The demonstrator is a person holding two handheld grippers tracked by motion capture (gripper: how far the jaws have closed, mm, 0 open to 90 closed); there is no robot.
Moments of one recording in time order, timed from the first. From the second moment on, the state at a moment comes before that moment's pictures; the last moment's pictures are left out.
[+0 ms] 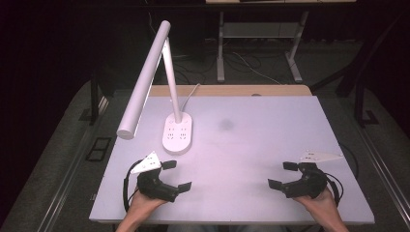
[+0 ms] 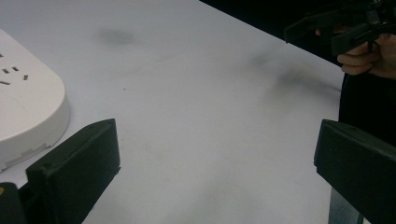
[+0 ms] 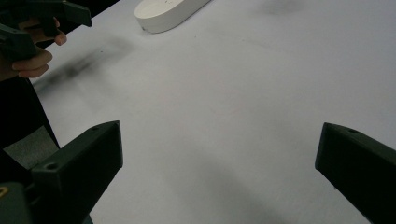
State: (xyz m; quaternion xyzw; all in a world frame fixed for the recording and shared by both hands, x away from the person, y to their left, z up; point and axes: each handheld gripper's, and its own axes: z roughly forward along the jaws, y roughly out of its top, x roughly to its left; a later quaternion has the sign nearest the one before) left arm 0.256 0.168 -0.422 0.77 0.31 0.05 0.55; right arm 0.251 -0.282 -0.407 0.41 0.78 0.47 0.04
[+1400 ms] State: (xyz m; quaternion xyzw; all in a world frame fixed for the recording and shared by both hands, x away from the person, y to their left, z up) left arm 0.255 0.171 -0.422 0.77 0.31 0.04 0.56; right arm 0.296 -0.224 -0.357 0.34 0.82 0.45 0.03
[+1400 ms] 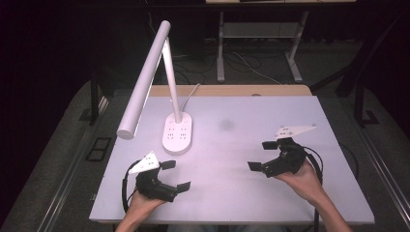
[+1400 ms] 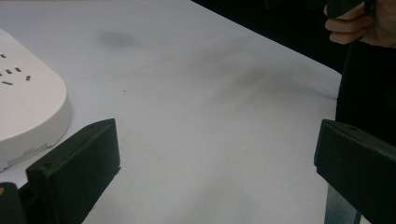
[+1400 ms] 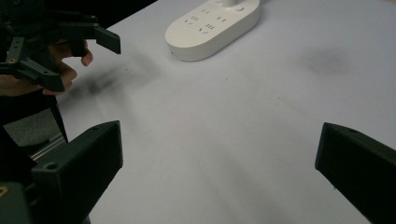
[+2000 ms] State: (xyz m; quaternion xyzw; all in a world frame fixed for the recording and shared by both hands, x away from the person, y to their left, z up) left arm 0.255 0.172 -0.422 0.77 0.31 0.04 0.56; right arm 0.323 -0.180 -0.342 0.31 0.84 0.44 0.02
